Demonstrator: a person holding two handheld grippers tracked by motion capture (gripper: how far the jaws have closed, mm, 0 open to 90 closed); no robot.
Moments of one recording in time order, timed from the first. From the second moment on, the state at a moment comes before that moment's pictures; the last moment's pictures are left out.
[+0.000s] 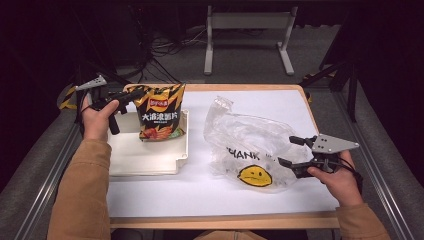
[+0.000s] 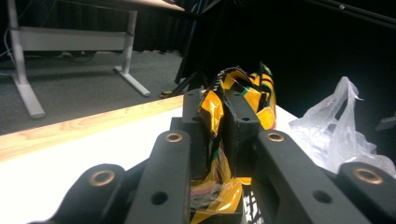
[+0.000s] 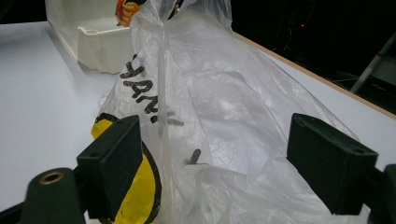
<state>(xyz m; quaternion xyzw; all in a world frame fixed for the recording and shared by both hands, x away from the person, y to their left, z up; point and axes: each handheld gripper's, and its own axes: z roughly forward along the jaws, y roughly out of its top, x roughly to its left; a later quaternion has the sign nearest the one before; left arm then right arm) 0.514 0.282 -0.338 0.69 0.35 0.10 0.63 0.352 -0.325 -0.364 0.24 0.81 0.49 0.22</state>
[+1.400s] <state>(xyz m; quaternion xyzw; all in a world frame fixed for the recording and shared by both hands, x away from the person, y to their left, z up) 0.444 0.277 -0.291 0.67 0.39 0.21 0.60 0.375 -0.306 -0.356 0.21 0.81 0.51 0.21</state>
